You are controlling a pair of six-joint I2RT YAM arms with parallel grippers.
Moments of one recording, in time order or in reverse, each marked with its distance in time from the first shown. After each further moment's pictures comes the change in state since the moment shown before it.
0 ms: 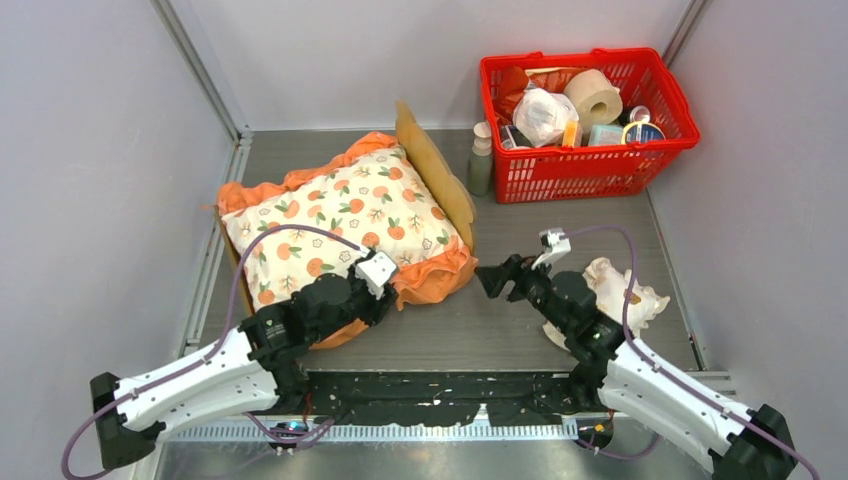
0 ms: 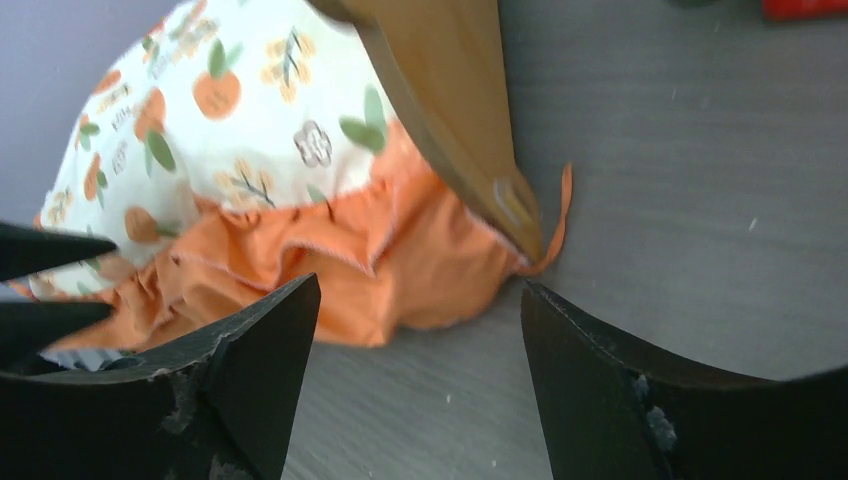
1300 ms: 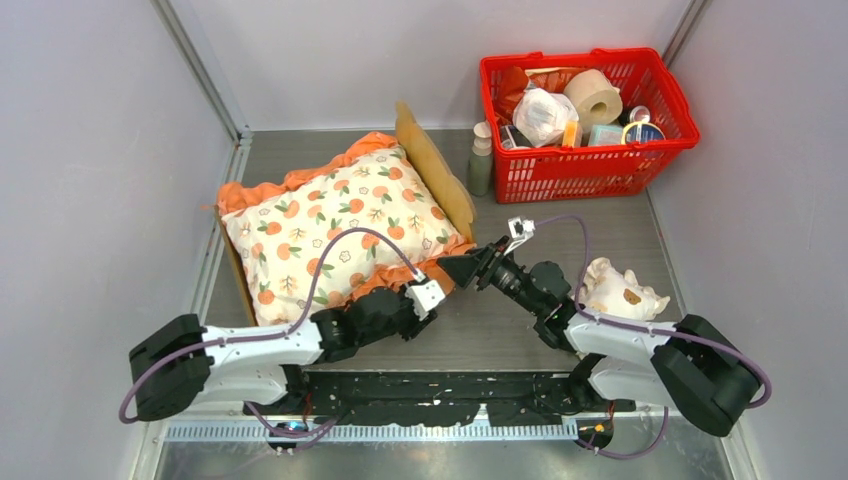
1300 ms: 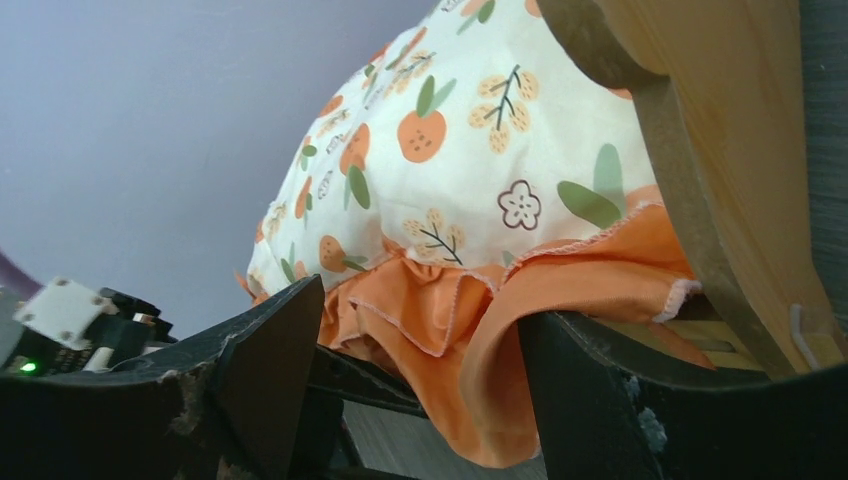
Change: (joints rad) left arm -0.078 0.393 -0.211 0.598 0.141 0.075; right arm 0.040 0.473 -0.105 0.864 -0.255 0.233
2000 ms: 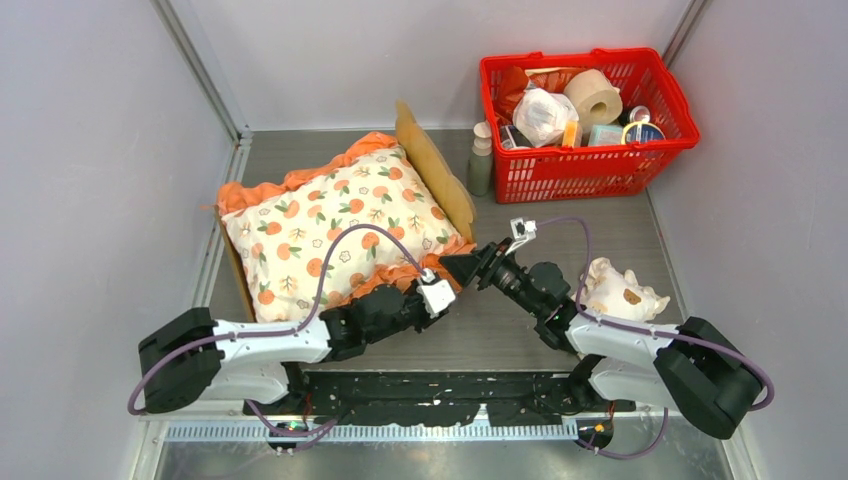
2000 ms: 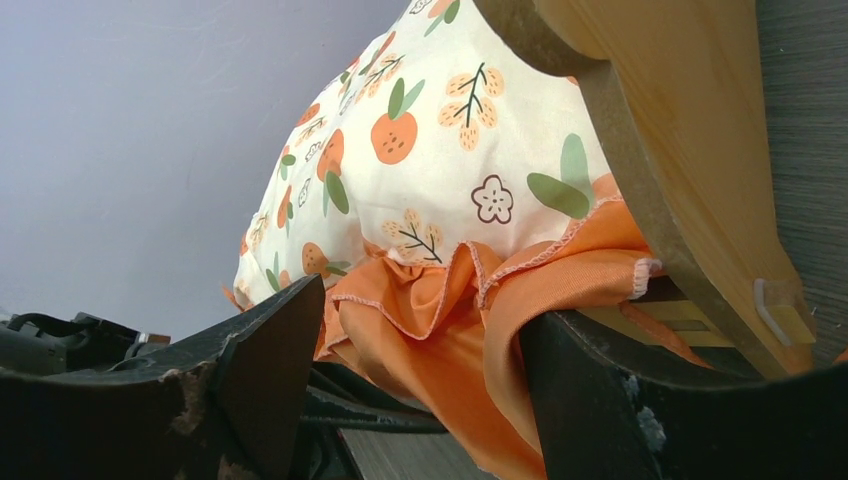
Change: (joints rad) left arm -0.029 0.098 0.074 0.182 -0.038 0.127; right arm 0.006 -0.003 -0.007 -0.050 0.055 0.014
